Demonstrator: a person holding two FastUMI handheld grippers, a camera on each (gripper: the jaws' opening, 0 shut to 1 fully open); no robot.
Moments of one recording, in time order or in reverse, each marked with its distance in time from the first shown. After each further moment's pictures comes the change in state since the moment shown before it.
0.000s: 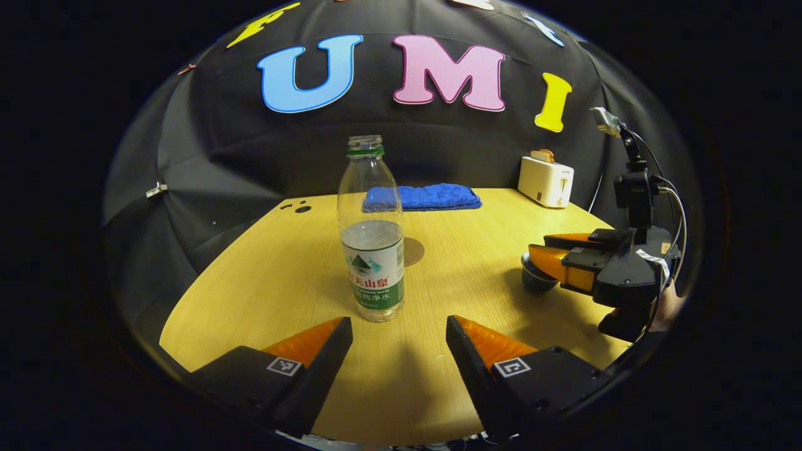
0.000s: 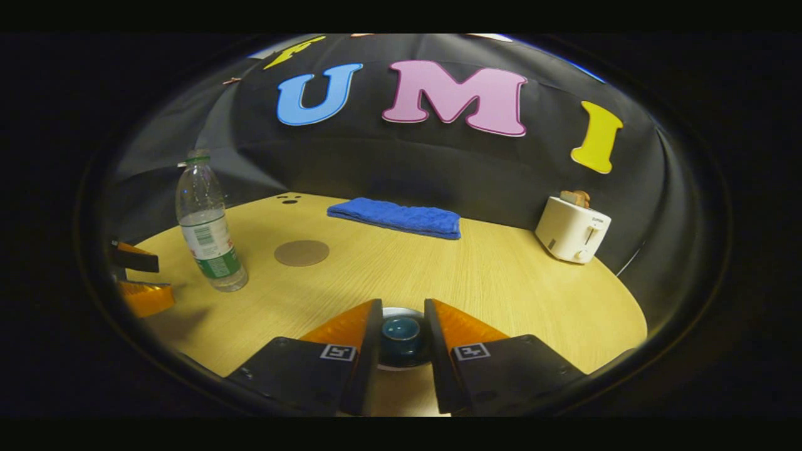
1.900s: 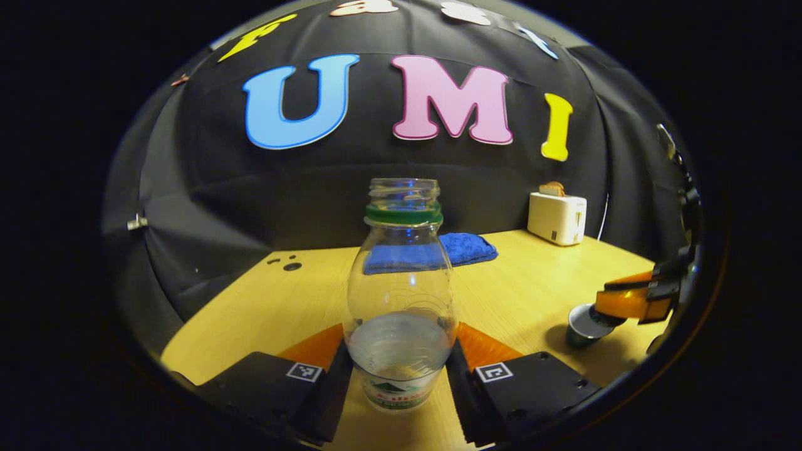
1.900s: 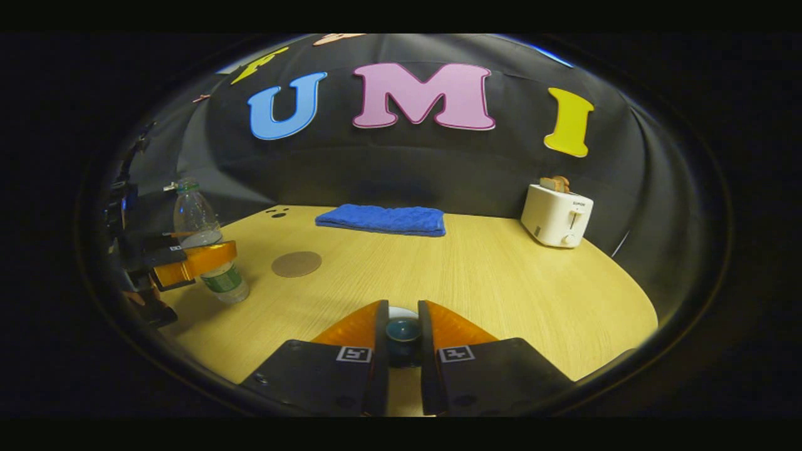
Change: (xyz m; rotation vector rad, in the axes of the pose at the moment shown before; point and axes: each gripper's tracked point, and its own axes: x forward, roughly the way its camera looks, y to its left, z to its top) left arm 0.095 0.029 0.082 0.127 -0.231 0.004; right arm -0.023 -0.024 0.004 0.146 0.002 -0.058
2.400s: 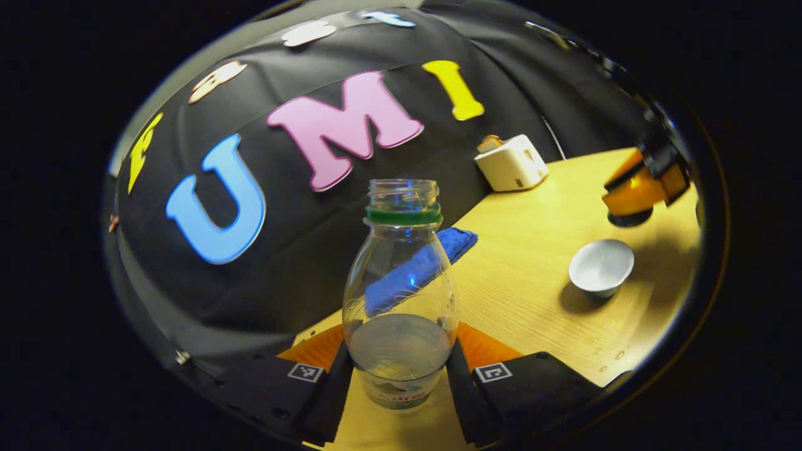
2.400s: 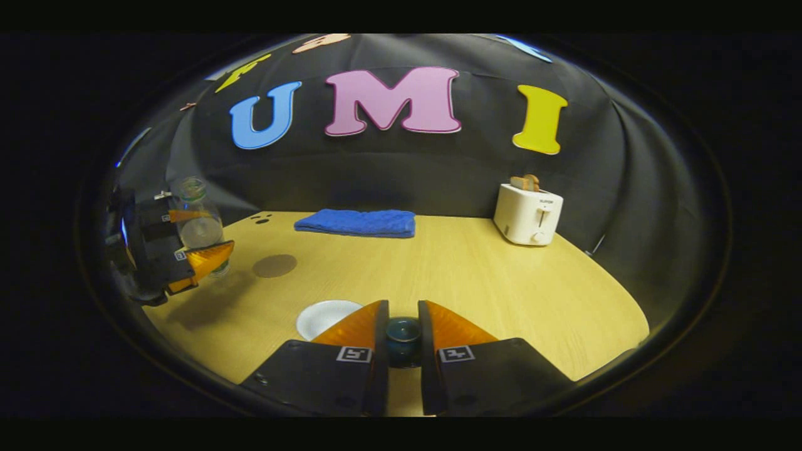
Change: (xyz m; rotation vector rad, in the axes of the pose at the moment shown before) left arm 0.010 -0.054 0.036 0.601 -0.102 -0.047; right arm -0.025 -0.062 0.002 0.033 -0.009 -0.062
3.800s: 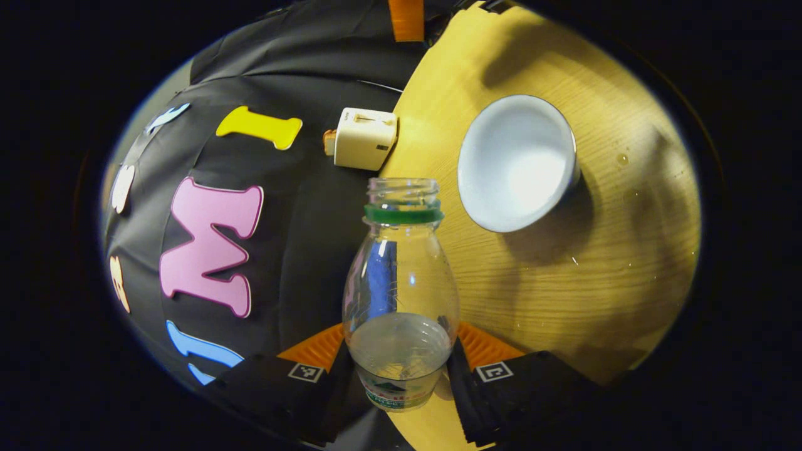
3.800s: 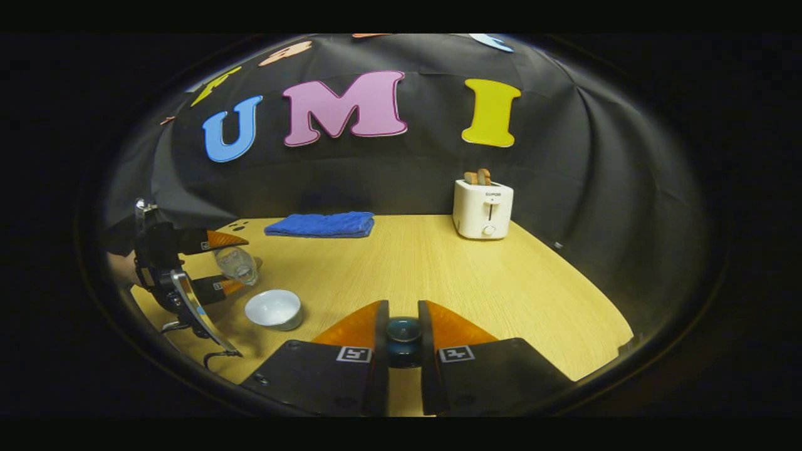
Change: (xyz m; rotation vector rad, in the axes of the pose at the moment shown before) left arm 0.063 -0.084 -0.003 0.829 -0.032 -0.180; right arm -0.026 -0.082 -0.001 0.053 -0.002 -0.051
